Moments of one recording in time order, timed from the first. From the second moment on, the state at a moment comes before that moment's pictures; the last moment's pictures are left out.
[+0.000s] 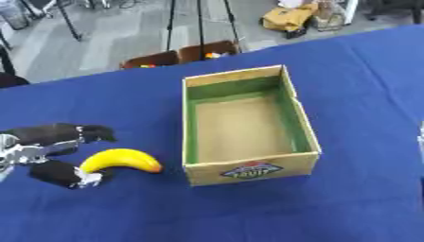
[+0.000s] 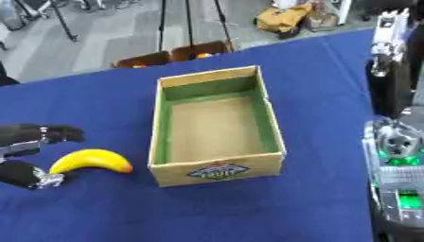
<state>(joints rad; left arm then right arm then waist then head) -0.59 0.76 -0.35 -1.57 -0.68 -0.08 -0.73 -0.52 -0.22 -0.09 -1.99 0.58 -0.26 -0.33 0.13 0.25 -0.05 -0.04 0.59</state>
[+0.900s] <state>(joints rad) -0.61 0.69 -0.34 -1.43 -0.87 -0.13 -0.60 -0.52 -0.22 -0.08 -1.99 0.57 -0.26 -0.33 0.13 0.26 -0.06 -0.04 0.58</state>
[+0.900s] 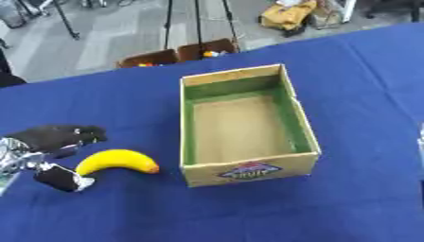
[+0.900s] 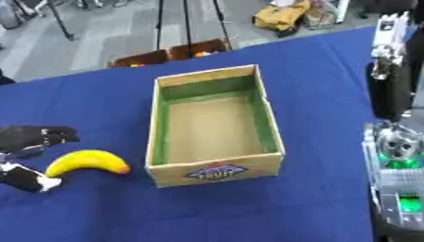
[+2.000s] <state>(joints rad) -0.66 0.61 -0.33 -1.29 -0.88 -0.13 -0.47 -0.53 -0.22 -0.08 -1.99 0.56 -0.26 -0.32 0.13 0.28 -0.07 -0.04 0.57</state>
